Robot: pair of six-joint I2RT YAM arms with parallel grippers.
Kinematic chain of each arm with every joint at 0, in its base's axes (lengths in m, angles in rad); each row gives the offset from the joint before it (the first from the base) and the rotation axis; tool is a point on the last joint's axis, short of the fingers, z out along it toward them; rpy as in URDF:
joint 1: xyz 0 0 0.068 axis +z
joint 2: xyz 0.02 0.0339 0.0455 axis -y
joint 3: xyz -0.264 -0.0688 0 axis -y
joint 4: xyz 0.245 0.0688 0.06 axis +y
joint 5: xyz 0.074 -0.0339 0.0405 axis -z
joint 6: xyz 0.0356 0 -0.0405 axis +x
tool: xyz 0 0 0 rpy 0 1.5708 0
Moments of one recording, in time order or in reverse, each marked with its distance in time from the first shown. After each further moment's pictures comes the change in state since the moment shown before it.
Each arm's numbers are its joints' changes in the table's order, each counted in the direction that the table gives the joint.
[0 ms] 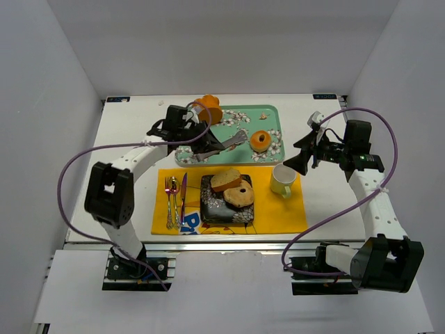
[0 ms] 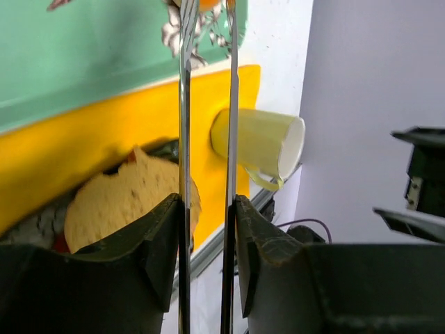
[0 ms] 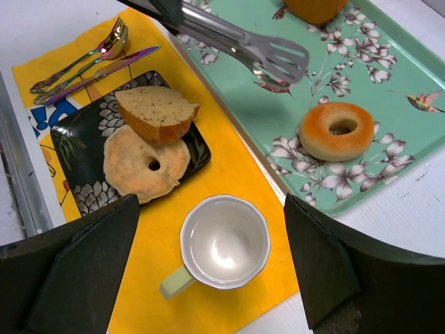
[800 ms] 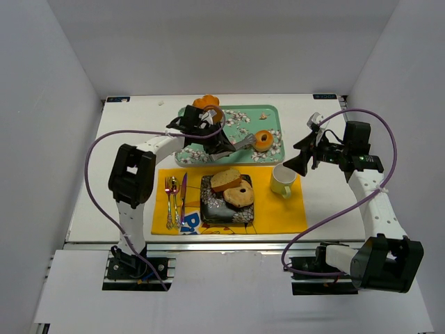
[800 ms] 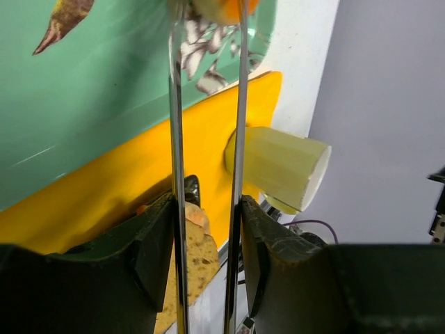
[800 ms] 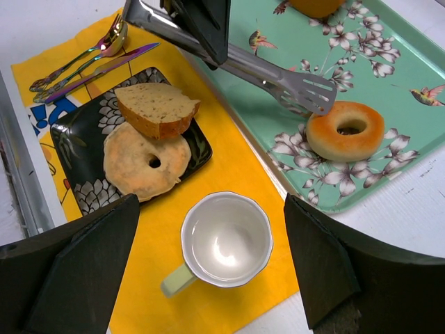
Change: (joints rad) left arm -0.050 -0.294 0.204 -0.003 0.039 -0.008; right arm 0.000 0.002 -0.013 -0.002 0.005 0.000
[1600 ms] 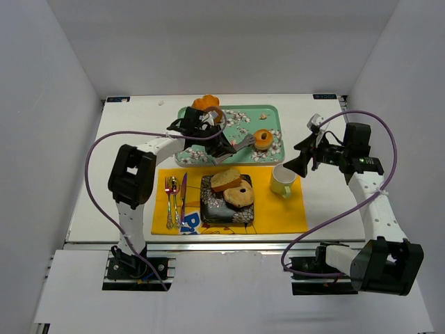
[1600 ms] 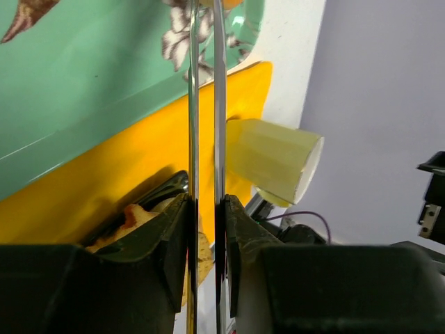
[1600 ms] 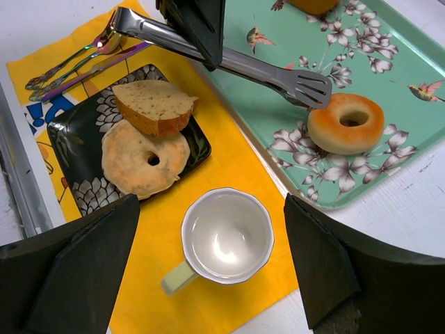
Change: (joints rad) left arm -0.011 -0.019 -0.014 -0.033 0.041 -0.013; right arm 0.000 0.016 -0.019 -0.005 0.012 0.002
